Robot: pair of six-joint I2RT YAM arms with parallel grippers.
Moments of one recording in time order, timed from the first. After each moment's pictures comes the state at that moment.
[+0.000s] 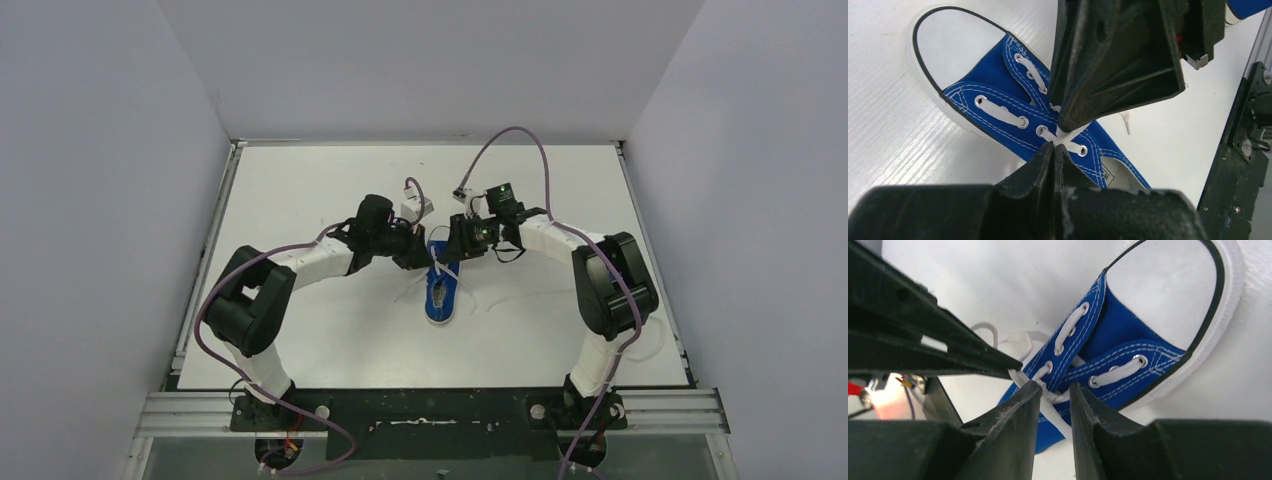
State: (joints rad) left arm -0.57 1.76 0.99 0.13 0.56 -0.15; right arm 0.40 1.85 1.16 -0.27 -0.71 0.22
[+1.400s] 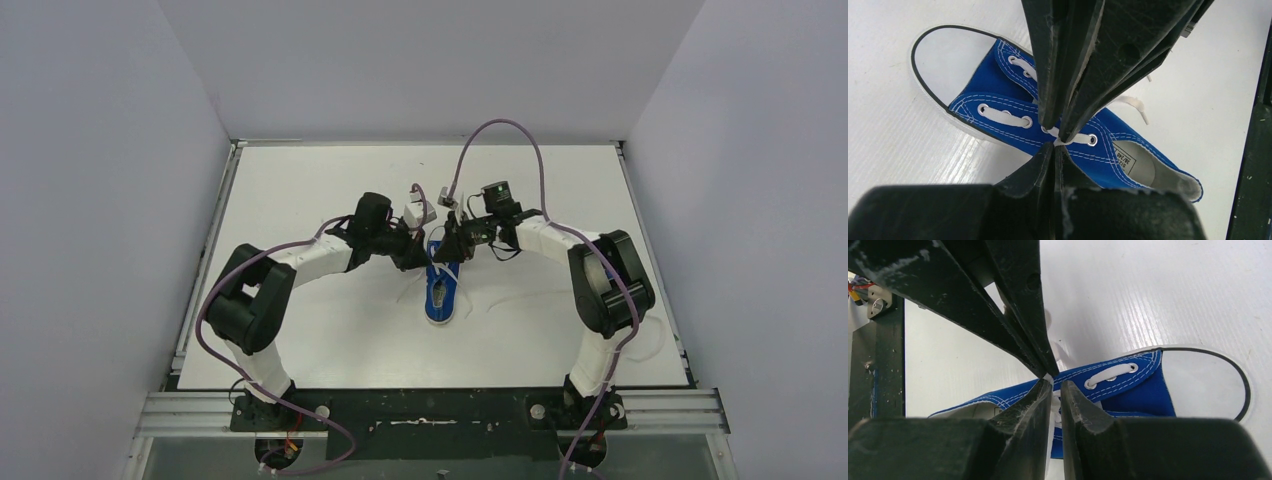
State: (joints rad) left arm -0.55 1.77 1.02 0.06 0.66 0.09; right arm 0.40 1.85 1.14 -0.14 -0.96 -0.33
